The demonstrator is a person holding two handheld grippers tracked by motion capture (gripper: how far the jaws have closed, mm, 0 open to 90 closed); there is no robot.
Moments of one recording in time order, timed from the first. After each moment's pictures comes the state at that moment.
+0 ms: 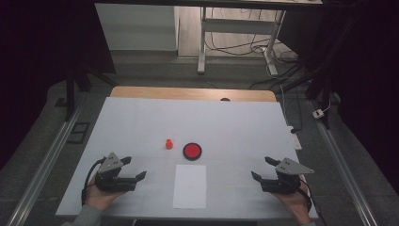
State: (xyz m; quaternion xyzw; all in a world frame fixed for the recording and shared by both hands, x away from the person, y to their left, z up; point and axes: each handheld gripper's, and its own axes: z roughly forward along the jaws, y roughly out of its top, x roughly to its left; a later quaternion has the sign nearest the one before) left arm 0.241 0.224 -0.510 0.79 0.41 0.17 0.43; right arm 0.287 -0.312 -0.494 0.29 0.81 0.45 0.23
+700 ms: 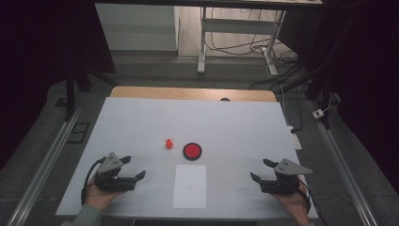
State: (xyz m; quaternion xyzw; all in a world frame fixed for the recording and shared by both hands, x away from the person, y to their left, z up) left arm 0.242 0.225 -0.511 0.79 0.41 0.18 0.43; right arm 0.286 -0.311 -0.498 0.30 0.82 0.44 0.22
